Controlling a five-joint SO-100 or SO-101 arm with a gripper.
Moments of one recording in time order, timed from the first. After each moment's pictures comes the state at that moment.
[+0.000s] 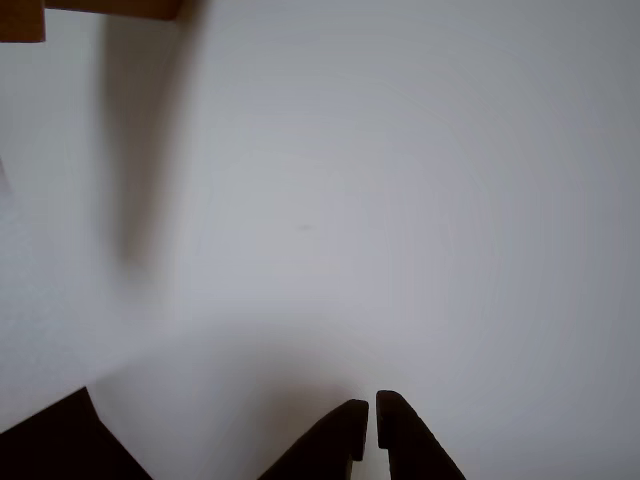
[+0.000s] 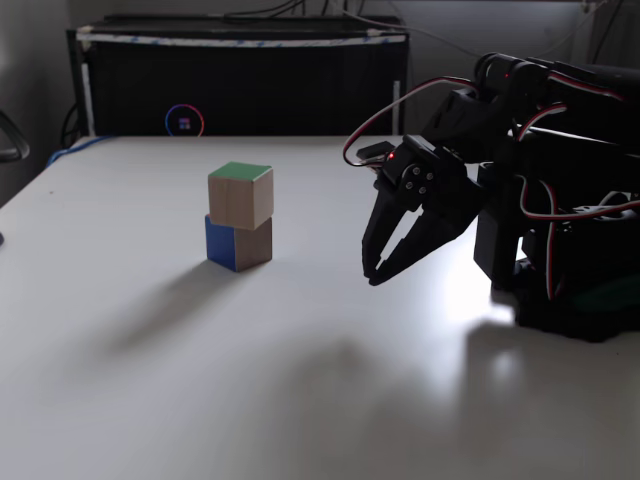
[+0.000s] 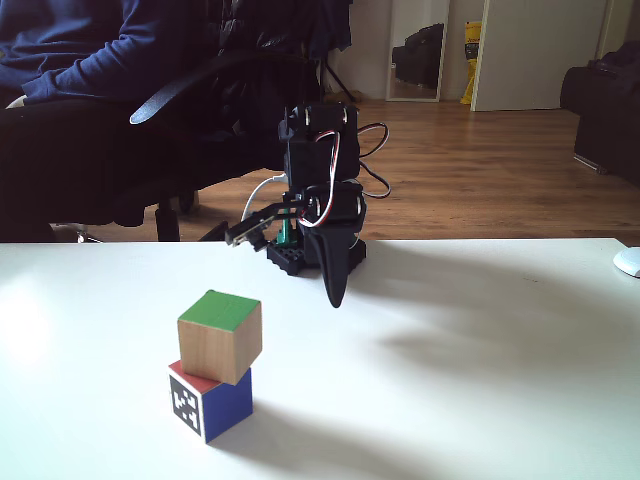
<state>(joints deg) 7.5 188.2 170.9 73.6 -4.5</state>
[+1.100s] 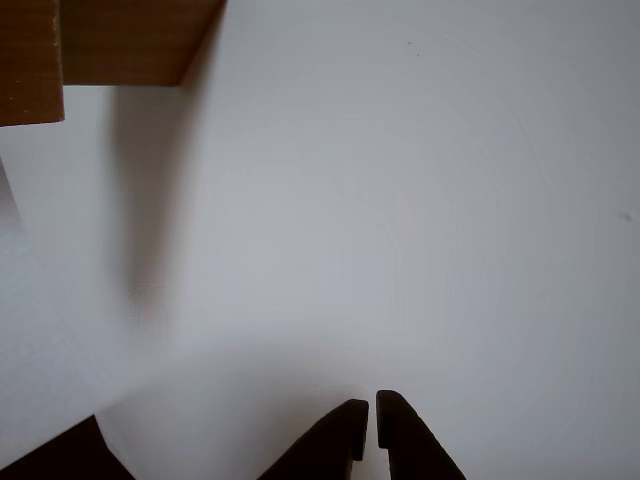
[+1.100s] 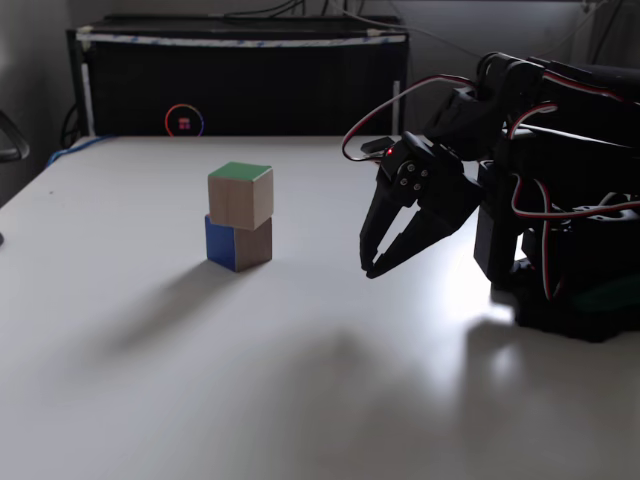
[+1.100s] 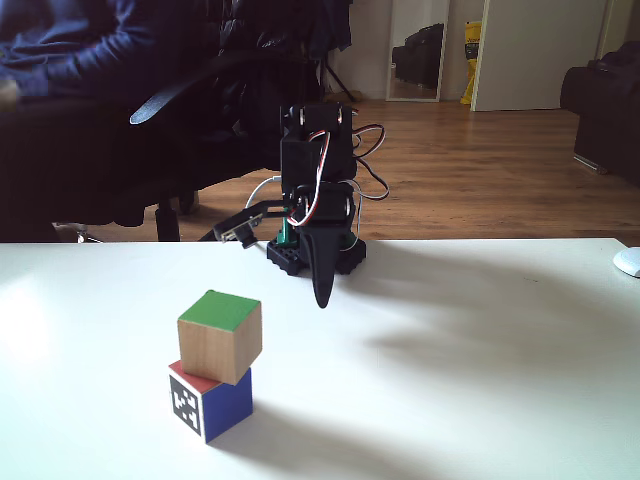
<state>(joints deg) 12.5 188.2 170.9 73.6 -6.7</state>
